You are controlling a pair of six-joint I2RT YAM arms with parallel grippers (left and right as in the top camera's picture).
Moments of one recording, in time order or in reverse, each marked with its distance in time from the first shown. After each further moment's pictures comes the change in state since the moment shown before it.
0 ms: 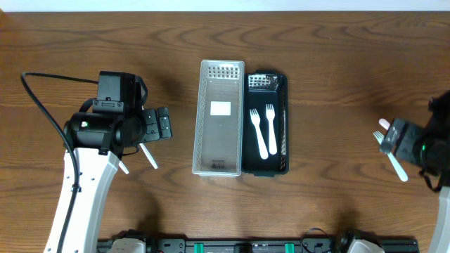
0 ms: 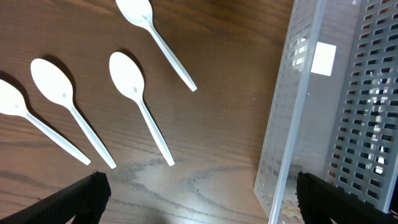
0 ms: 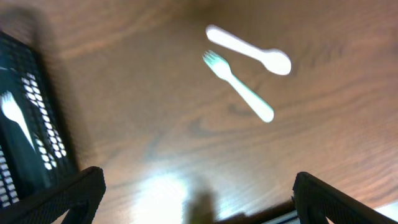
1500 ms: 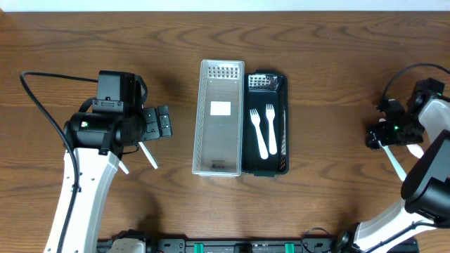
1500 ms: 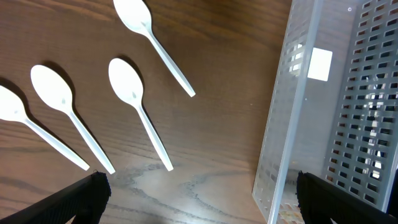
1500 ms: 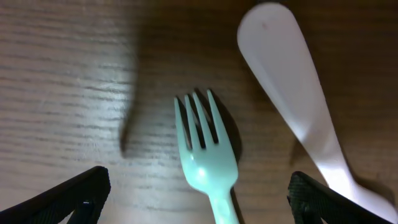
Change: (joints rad) left arm 0.000 0.000 0.000 0.019 0.000 0.000; right arm -0.113 0.803 -0.169 0.526 -0.021 -0.669
